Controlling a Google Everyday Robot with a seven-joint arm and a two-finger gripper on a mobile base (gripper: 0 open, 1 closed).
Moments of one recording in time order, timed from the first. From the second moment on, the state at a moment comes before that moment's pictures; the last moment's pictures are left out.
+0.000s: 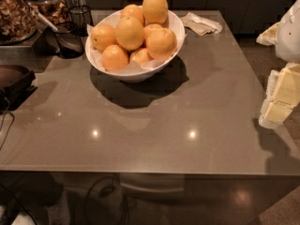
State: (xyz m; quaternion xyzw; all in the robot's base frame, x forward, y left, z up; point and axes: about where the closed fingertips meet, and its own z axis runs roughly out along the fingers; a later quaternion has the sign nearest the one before) arm 0.438 -0.217 0.976 -0.60 0.78 -0.03 0.16
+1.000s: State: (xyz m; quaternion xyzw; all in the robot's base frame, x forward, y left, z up) arm 0.466 -0.200 0.981 -0.59 0.79 -0.01 0.18
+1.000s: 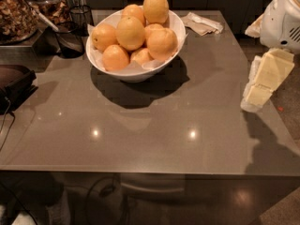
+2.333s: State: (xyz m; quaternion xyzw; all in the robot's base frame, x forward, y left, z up) arm 0.534 -0.142 0.981 -0.55 0.78 0.09 0.28
